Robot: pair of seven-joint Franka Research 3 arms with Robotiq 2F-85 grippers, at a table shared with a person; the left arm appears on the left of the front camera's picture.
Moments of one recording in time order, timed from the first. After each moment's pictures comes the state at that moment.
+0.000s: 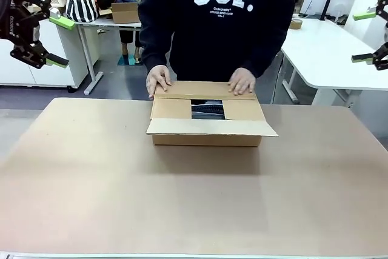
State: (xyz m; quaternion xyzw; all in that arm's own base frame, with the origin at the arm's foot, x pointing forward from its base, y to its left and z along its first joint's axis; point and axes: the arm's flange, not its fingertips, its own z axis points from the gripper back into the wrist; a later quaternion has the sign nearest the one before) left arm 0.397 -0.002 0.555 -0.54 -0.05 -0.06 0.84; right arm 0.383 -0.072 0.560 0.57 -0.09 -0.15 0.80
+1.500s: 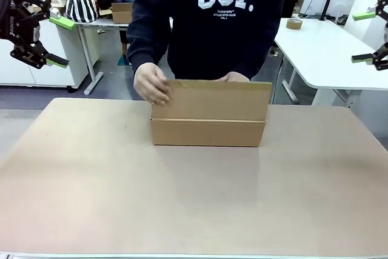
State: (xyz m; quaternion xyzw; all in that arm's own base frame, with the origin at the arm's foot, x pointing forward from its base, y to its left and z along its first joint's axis) left arm 0.397 -0.002 0.555 -0.54 -0.05 -0.06 0.84; right arm 0.383 -0.072 0.560 0.57 -0.09 -0.15 0.80
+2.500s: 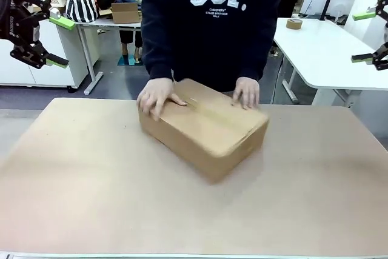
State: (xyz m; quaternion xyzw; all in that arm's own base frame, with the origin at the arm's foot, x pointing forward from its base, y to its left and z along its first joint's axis) left arm 0.397 -0.002 0.555 -0.54 -0.05 -0.06 0.84; right arm 0.383 -0.072 0.560 0.57 -0.09 -0.15 0.80
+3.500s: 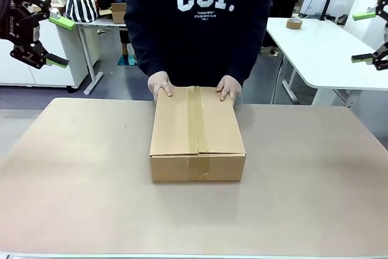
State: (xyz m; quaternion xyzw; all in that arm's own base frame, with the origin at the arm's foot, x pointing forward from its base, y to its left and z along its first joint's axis) left arm 0.397 -0.002 0.555 -0.54 -0.05 -0.06 0.84; right arm 0.383 -0.072 0.560 0.57 -0.09 -0.15 0.80
